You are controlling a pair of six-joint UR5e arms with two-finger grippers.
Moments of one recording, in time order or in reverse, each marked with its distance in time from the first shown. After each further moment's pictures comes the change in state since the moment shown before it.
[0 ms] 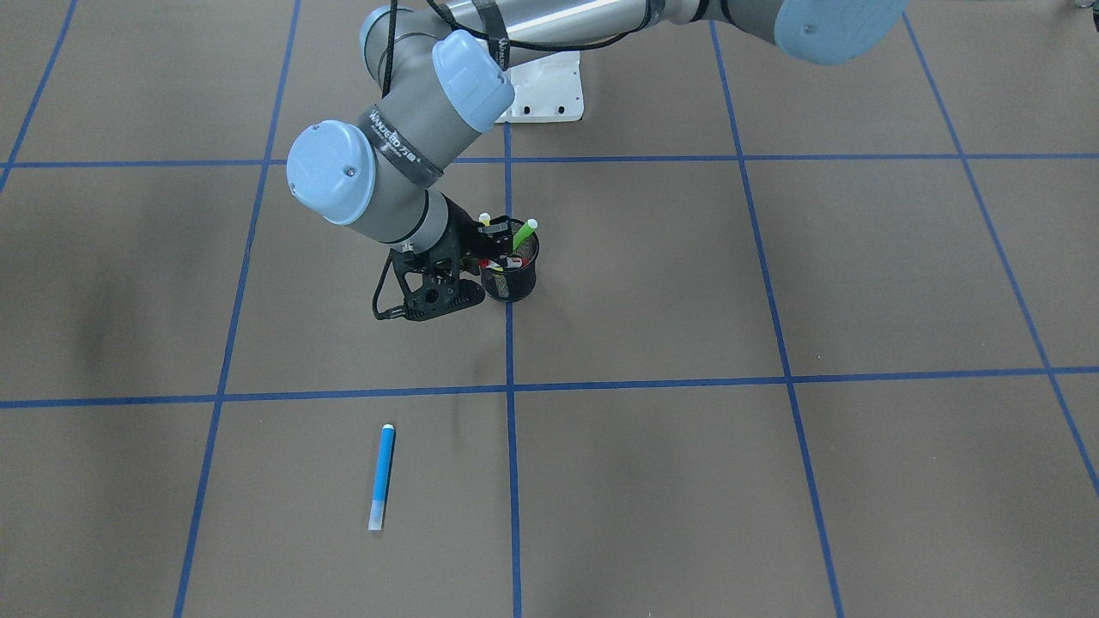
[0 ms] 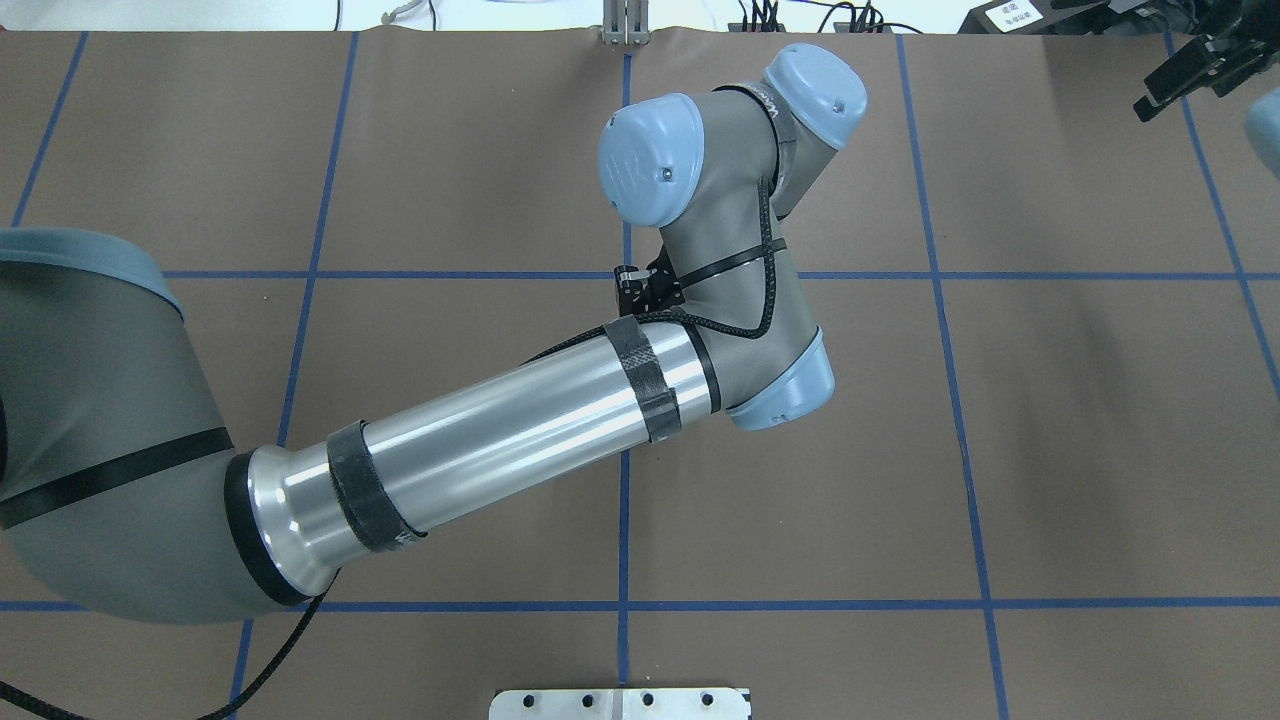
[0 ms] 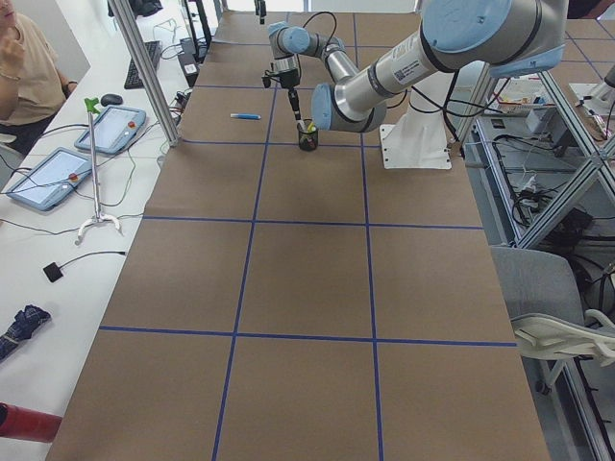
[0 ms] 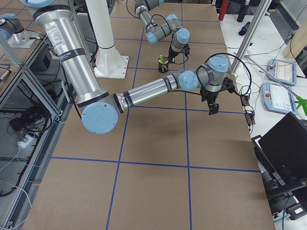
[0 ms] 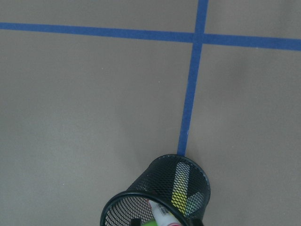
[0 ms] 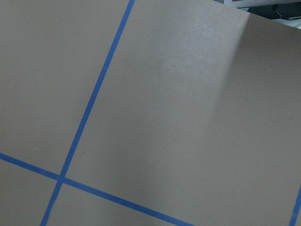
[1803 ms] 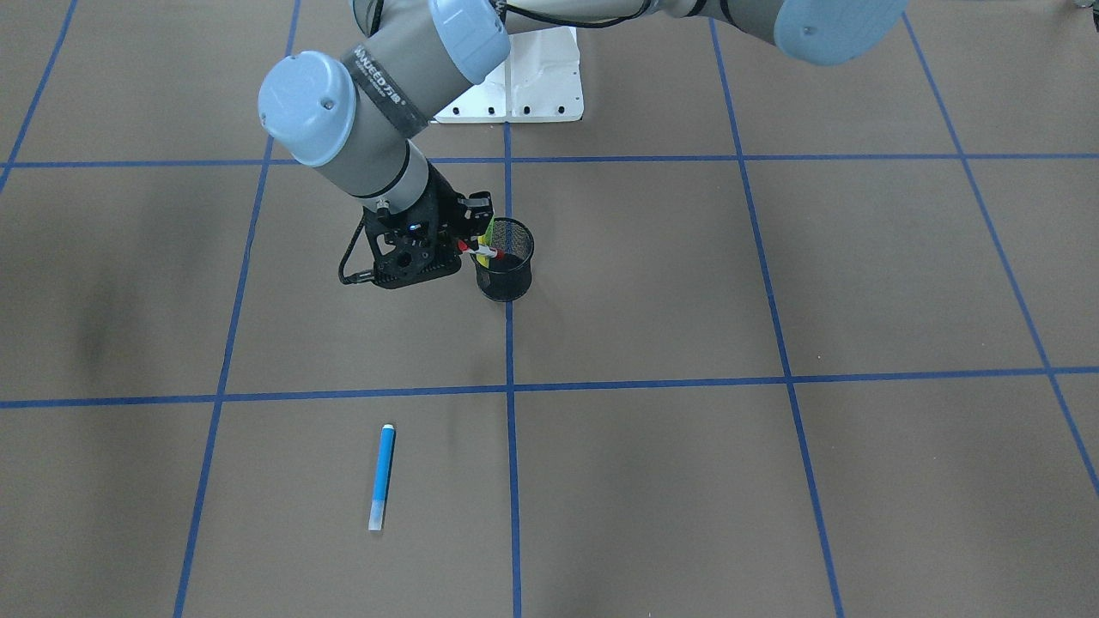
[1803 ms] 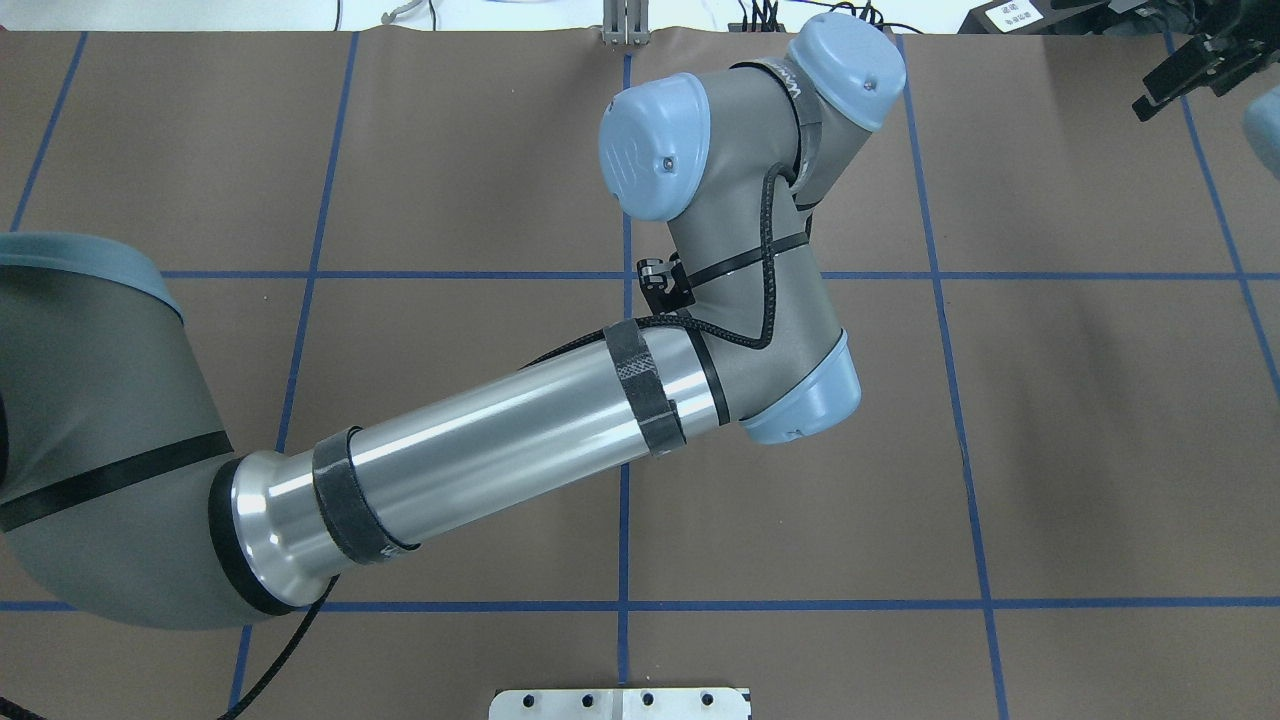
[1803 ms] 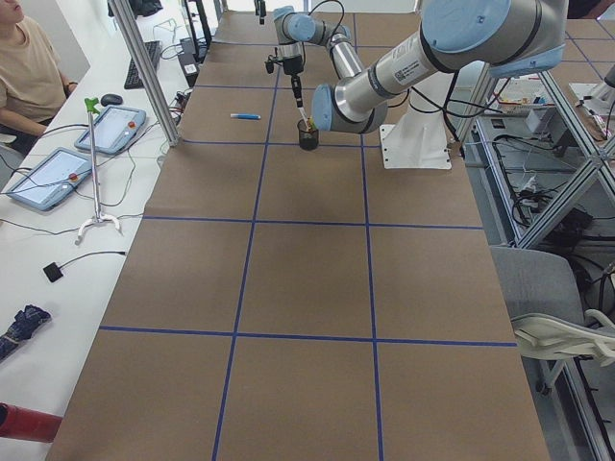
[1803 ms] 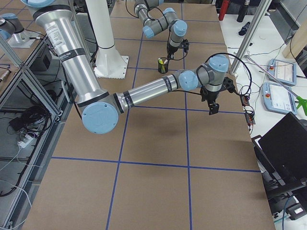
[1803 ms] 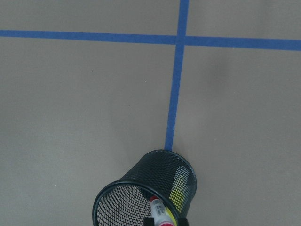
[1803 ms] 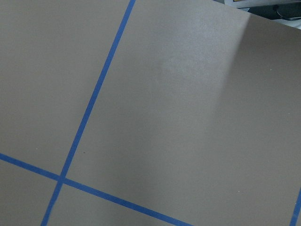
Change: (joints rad) left arm 0.002 0.005 -0.153 0.031 0.014 -0.011; right arm -0.001 0.002 -0.001 0.000 0.000 0.000
